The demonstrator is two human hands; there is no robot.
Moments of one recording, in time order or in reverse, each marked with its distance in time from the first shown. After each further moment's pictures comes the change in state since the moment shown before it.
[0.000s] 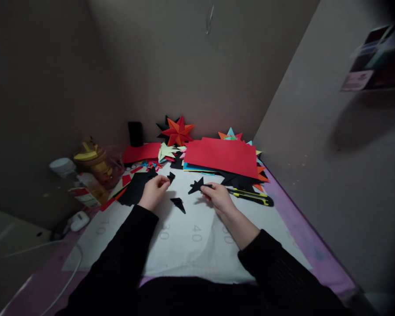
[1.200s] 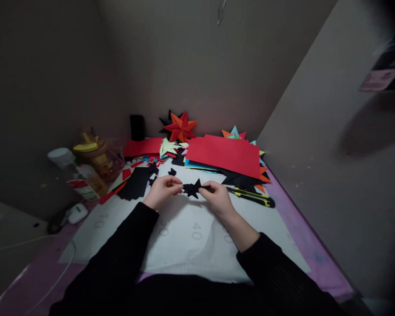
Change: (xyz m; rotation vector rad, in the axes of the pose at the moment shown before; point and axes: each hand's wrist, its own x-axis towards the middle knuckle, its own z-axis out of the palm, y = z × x) left_hand -0.013 0.018 0.012 -0.403 -0.210 -0.144; right_hand -0.014 -0.007 0.005 -0.305 -0.006 -0.277
